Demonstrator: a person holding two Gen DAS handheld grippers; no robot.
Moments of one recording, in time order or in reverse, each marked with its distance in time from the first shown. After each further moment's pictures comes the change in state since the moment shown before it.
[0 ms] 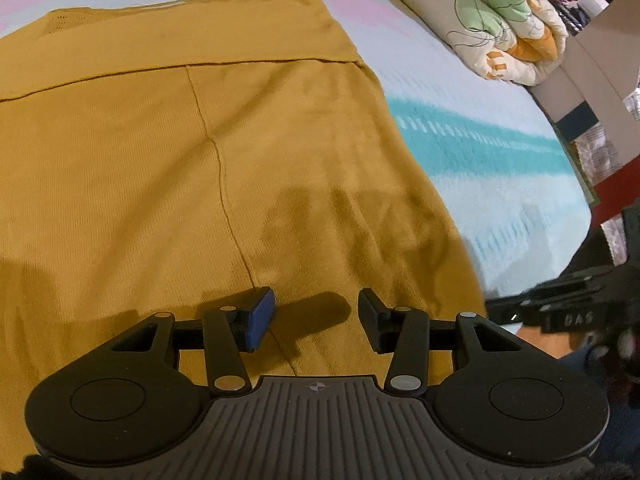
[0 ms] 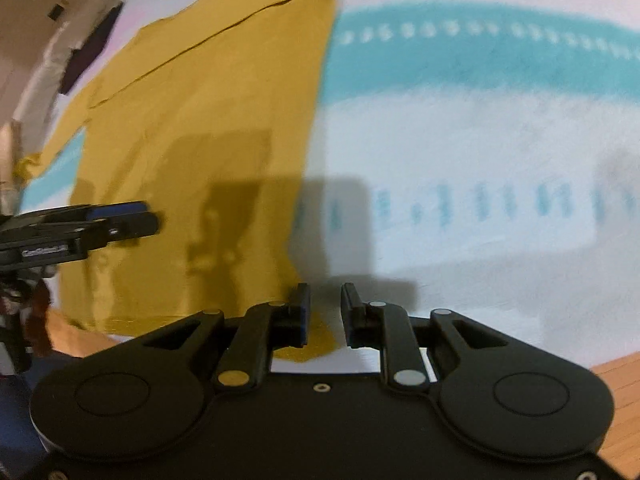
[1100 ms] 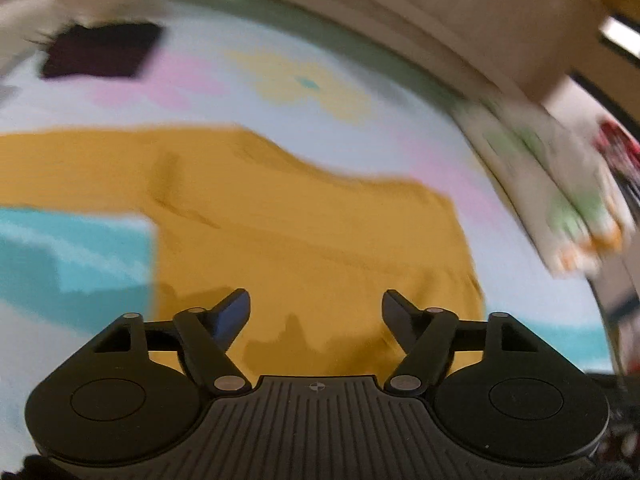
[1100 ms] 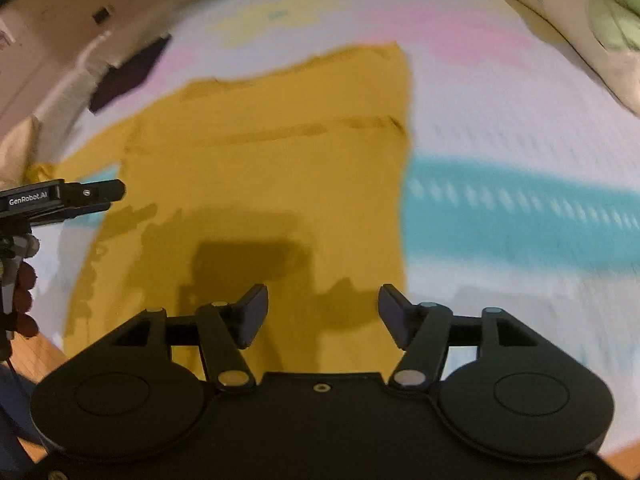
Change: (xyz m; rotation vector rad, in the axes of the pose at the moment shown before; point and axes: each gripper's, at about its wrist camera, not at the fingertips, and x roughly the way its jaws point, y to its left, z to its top) left arm -0.105 0.107 0.035 -0.334 -0.427 0.203; right arm -0.028 0.077 0.057 -0.207 -0.233 -0.084
